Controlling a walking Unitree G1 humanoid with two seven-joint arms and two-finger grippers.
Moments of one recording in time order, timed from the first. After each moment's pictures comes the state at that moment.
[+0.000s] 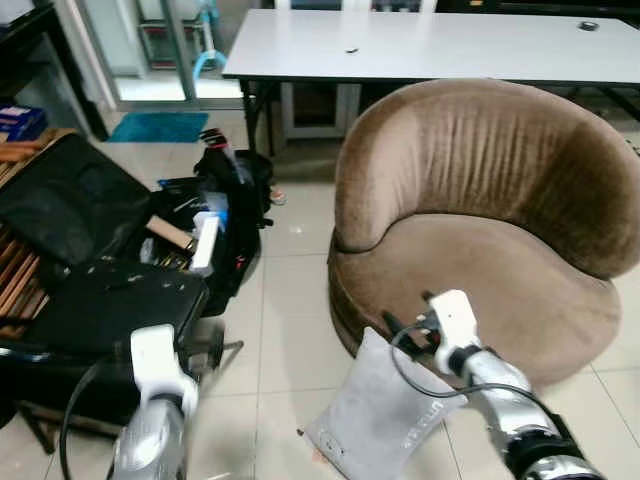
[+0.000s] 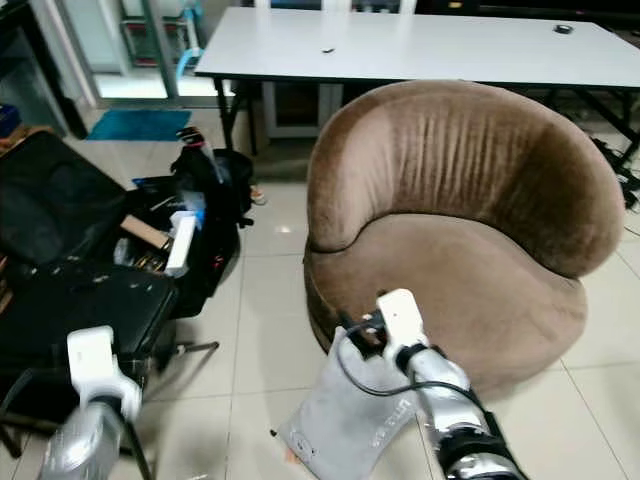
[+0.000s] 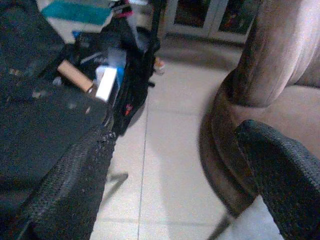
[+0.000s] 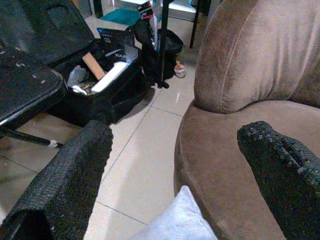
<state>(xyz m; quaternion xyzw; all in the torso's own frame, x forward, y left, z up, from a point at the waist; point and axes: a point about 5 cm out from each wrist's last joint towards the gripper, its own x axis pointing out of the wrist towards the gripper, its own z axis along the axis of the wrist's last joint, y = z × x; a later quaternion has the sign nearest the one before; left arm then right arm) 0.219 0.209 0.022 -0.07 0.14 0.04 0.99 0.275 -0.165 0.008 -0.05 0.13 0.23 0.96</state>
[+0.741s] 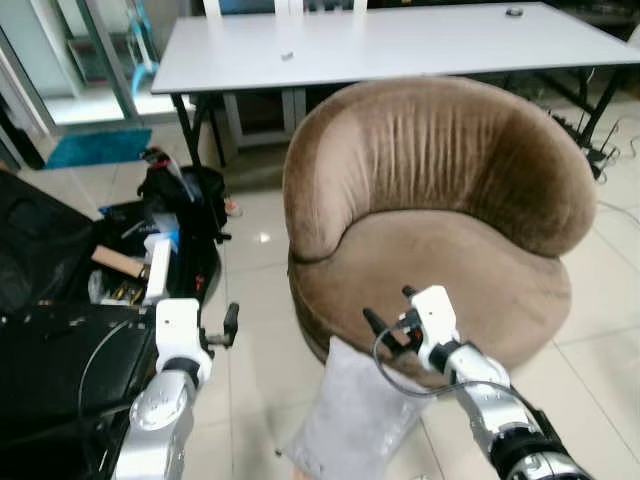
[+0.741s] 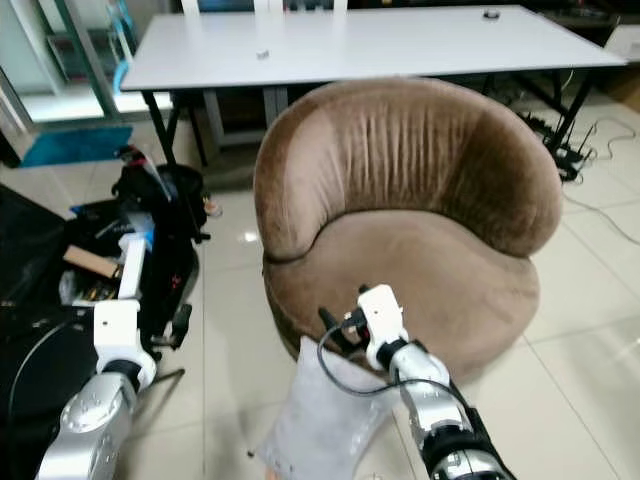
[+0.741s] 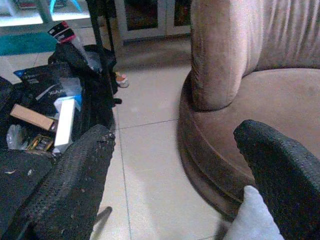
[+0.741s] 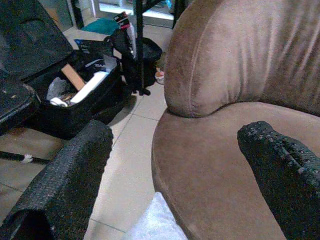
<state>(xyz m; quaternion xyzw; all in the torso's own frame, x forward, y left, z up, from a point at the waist) 0.242 0.199 0.031 0.00 0.14 0.01 0.99 0.278 -0.142 0.012 -0.06 0.11 0.26 0.96</state>
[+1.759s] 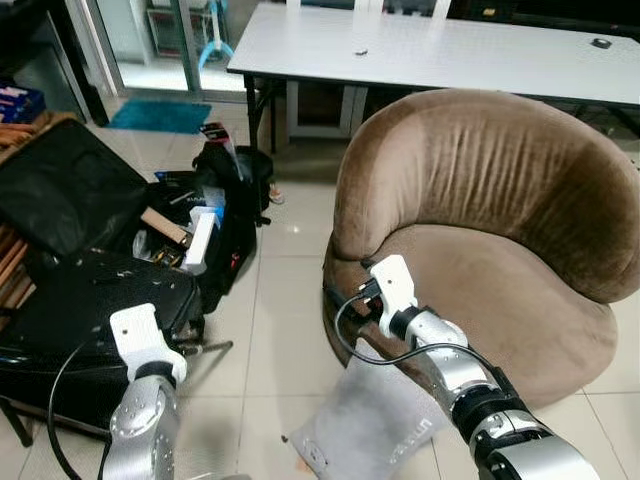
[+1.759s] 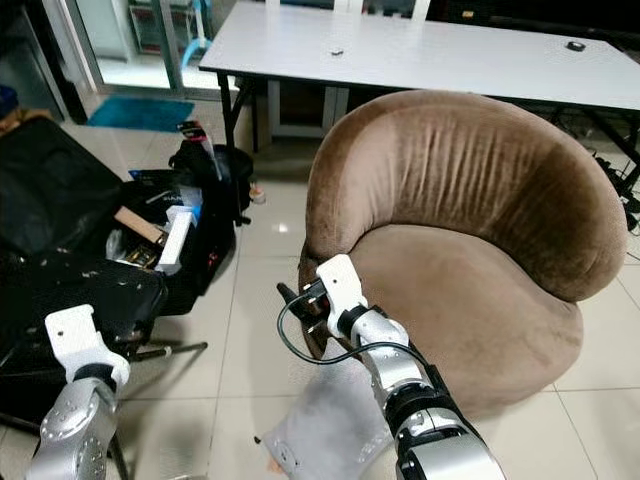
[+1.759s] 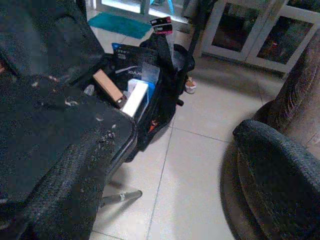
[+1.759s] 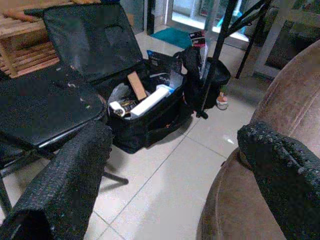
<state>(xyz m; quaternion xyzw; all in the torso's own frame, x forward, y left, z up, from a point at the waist) 0.238 0.224 0.035 -0.06 0.11 0.12 0.99 0.310 -0.090 0.041 -0.05 0.08 0.32 0.94</state>
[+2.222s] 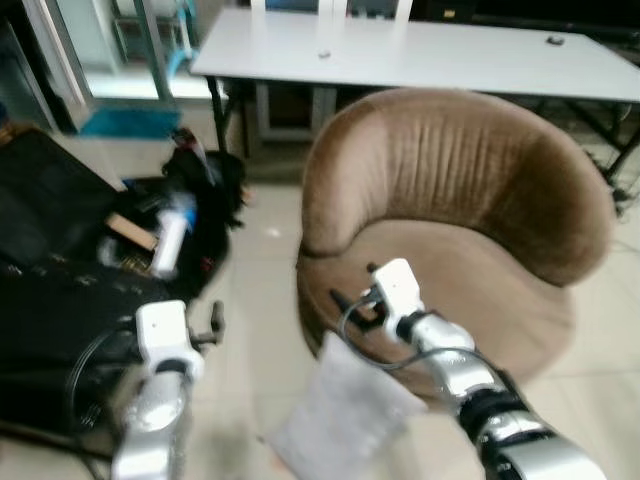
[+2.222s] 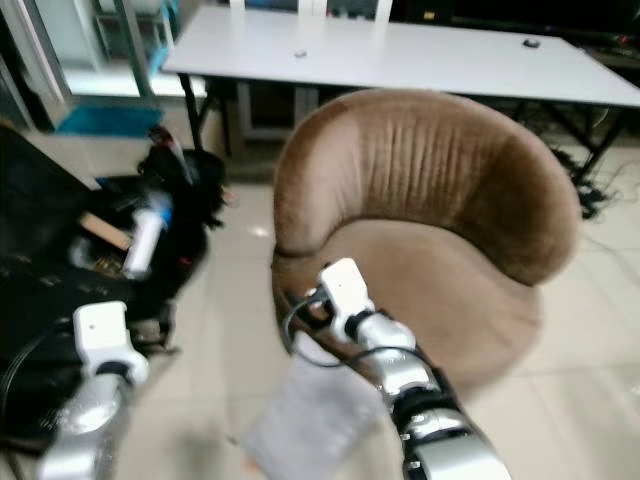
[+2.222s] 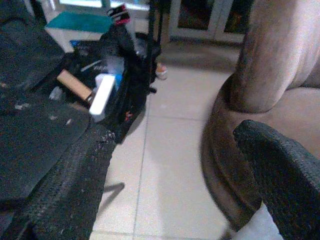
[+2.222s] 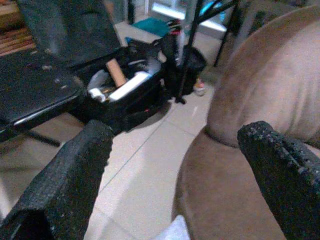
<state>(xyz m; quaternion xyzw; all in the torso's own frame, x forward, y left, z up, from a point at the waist) 0.241 0.216 0.027 -0.01 0.13 0.09 0.99 0.306 -0.086 0.037 -0.05 0.09 0.33 0.94</state>
